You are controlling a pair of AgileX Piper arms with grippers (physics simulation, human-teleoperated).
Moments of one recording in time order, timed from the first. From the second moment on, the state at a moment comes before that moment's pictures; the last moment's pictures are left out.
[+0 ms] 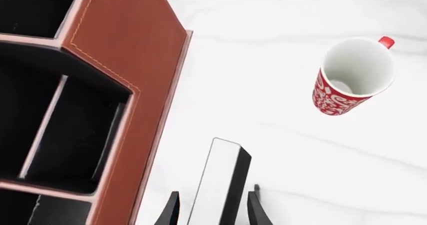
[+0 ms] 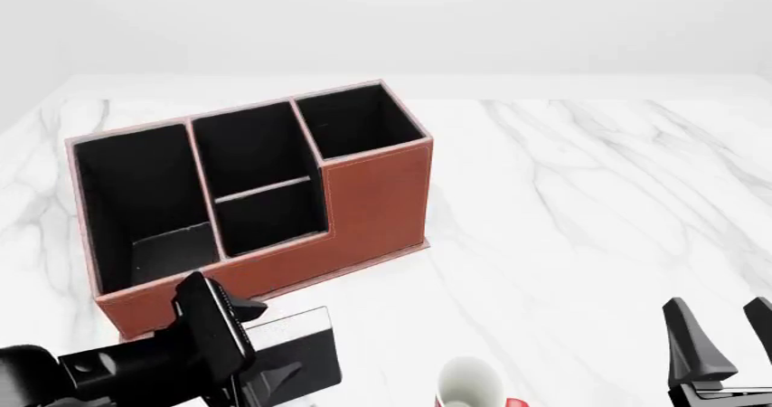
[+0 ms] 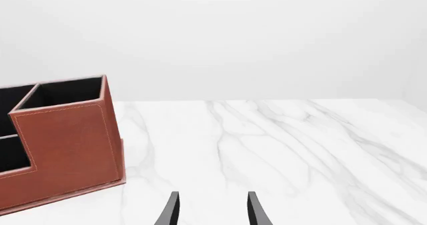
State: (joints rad) left arm -0.72 0.97 -0.39 0.22 0.32; right arm 0.02 0.00 0.00 0.00 0.02
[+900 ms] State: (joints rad) left arm -0.76 1.00 -0.36 0.15 0.29; right arm 0.02 0.00 0.00 0.00 0.02
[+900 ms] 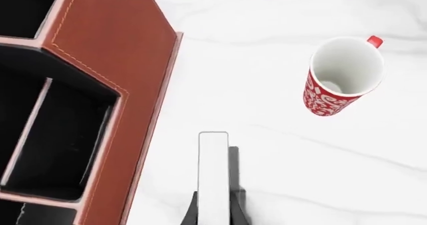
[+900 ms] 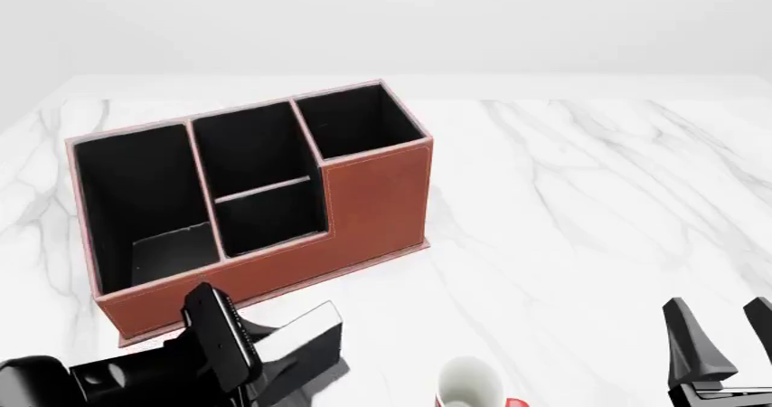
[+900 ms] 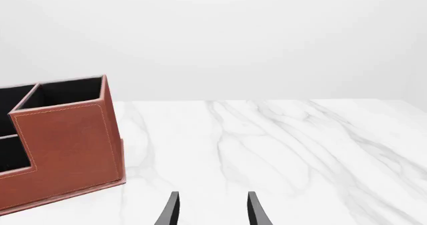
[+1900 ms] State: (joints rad) left arm -0.69 0.98 -0.70 0.49 0.51; right arm 0.02 0.00 0.00 0.00 0.02
